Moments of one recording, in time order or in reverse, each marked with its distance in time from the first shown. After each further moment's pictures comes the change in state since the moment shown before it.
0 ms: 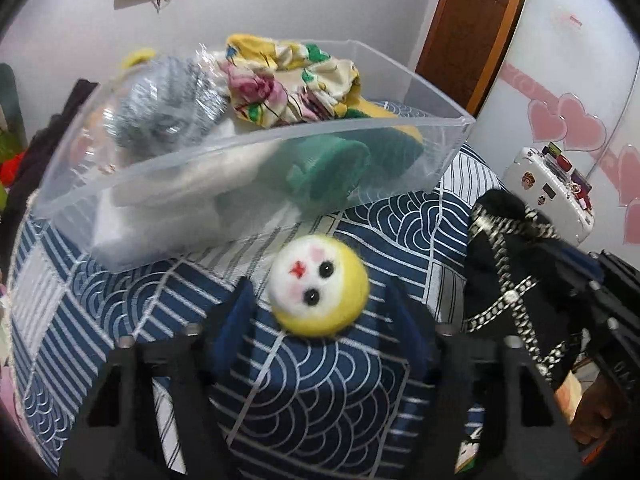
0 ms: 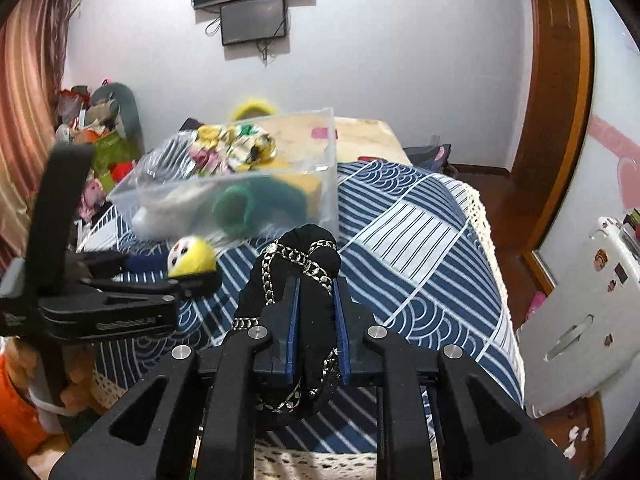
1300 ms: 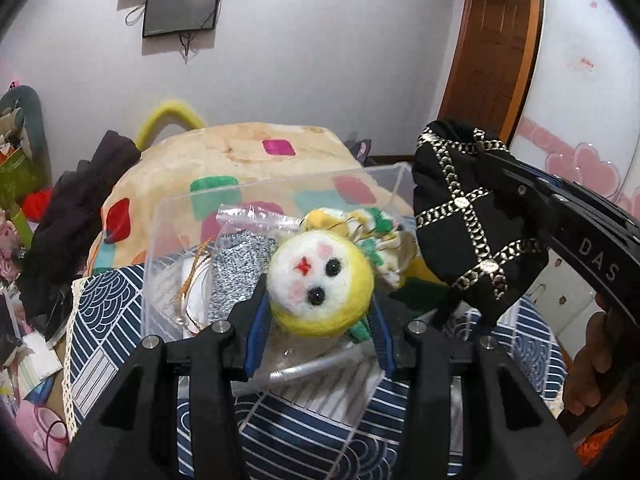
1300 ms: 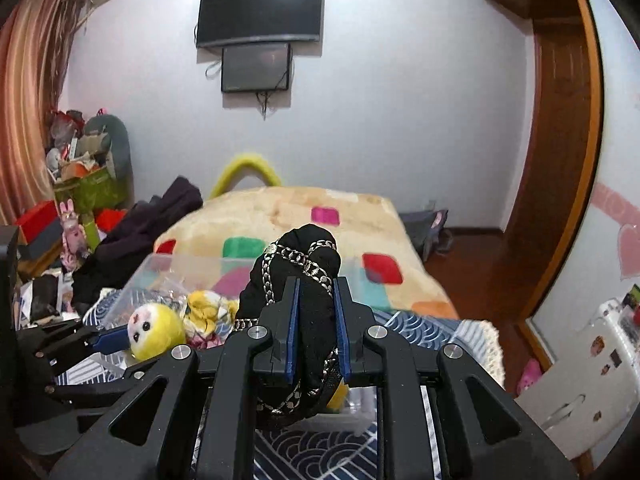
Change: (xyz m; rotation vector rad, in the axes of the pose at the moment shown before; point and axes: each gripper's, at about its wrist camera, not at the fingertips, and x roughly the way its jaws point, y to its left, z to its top) left arm -0.042 0.032 0.073 -0.014 -0.203 0.091; right arm 0.046 0.042 0.107 -0.062 -0.159 -0.044
